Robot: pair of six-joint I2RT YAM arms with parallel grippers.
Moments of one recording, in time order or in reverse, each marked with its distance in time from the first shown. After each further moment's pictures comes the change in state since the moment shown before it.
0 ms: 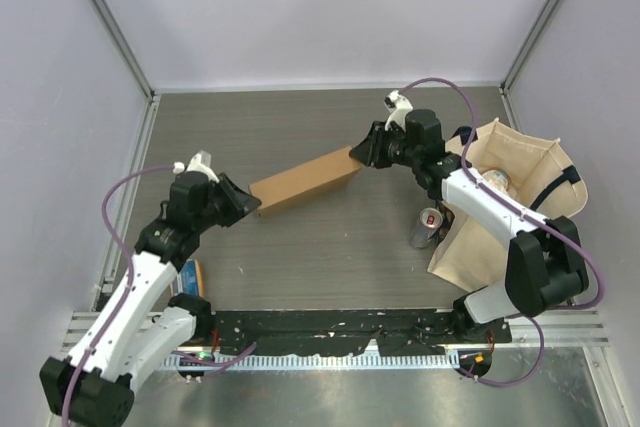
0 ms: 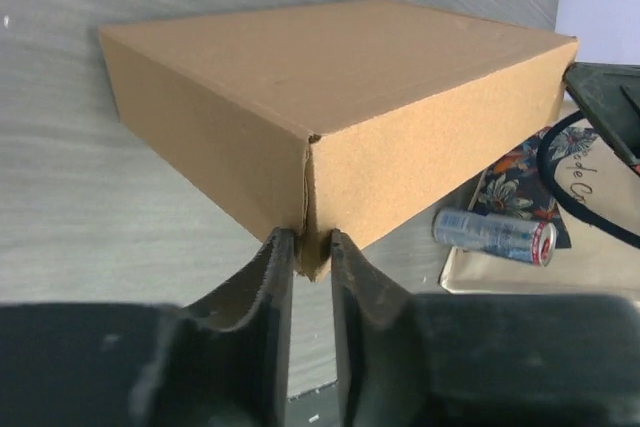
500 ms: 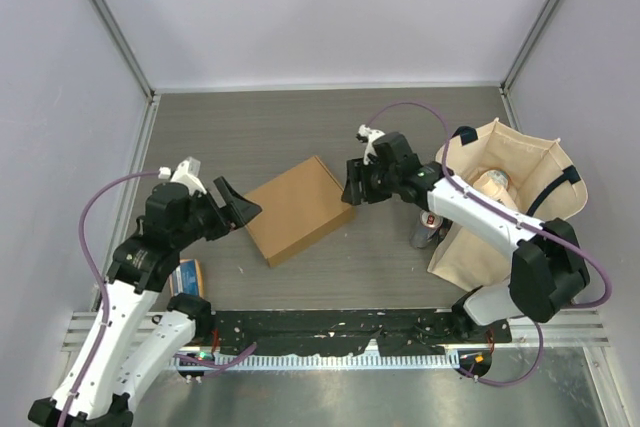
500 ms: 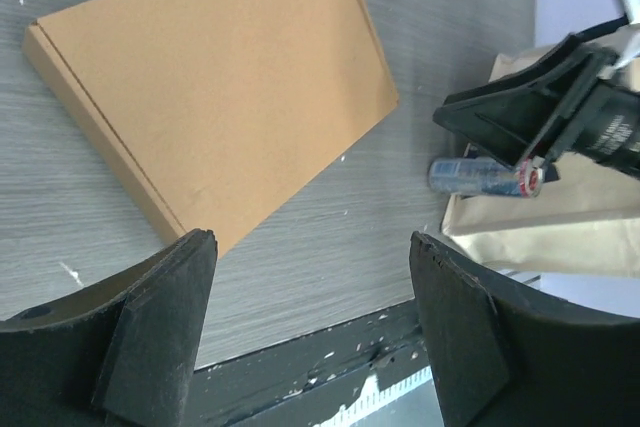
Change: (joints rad) left arm -0.002 -0.209 0.102 -0.291 0.034 0.086; right arm 0.174 -0.037 -0.008 -0.410 0.174 -0.063
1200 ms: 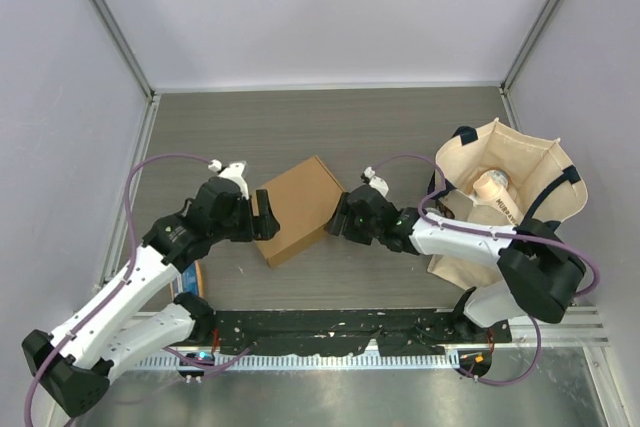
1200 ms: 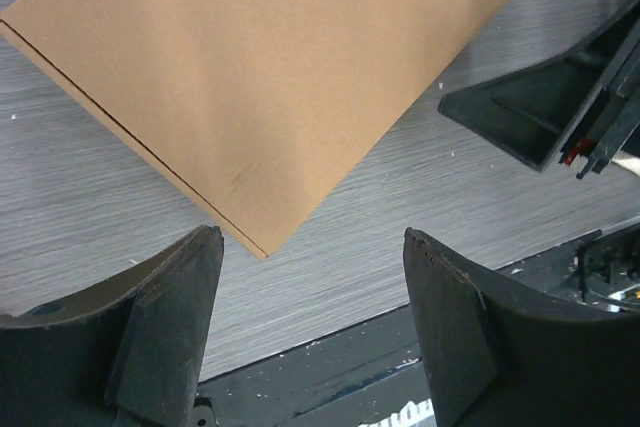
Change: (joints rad) left arm -0.283 0.212 0.002 -0.002 -0.197 0.183; right arm 0.302 -0.013 -0.282 0.264 0.314 0.642
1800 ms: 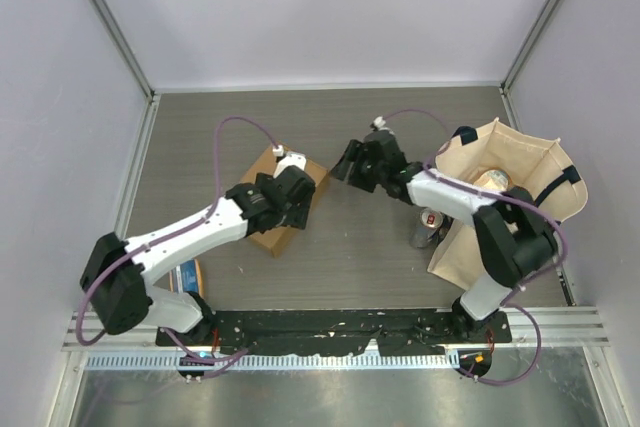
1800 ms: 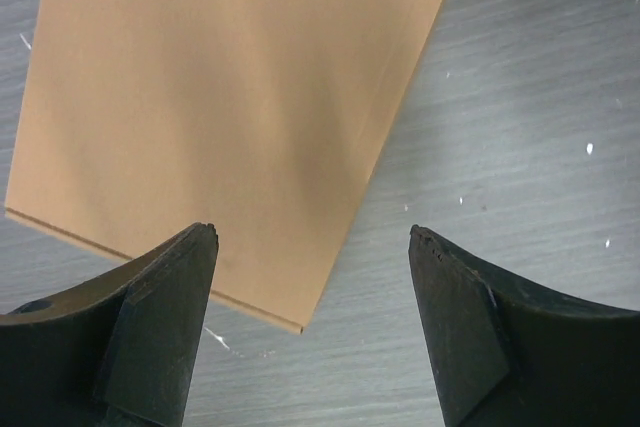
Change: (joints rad) left arm -0.250 0.482 0.176 0.044 -0.430 0.084; right arm -0.264 0.282 0.280 0.157 -0.207 -0.107
